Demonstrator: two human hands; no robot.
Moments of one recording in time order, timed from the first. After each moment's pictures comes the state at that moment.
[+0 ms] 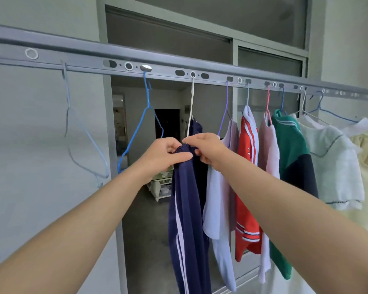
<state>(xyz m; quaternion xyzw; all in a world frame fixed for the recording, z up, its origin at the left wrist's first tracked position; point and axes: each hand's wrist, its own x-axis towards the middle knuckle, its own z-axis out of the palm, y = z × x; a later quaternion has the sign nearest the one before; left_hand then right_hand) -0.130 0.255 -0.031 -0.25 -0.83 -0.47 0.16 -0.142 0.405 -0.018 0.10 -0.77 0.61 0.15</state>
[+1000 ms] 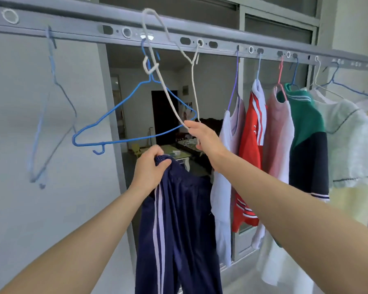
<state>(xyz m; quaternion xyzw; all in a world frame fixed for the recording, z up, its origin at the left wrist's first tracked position) -0.192 0.201 -0.117 -0.19 -0.82 -0.43 0.33 -0.166 0.365 -0.060 0.15 -0.73 0.65 0.16</state>
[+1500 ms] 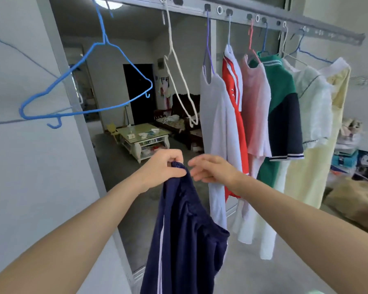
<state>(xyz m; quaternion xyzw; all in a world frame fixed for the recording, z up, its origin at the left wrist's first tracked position) -0.164 0.268 -0.160 -0.38 -0.83 -0.41 0.01 -0.119 0.456 -0.178 0.06 -0.80 0.60 -0.01</state>
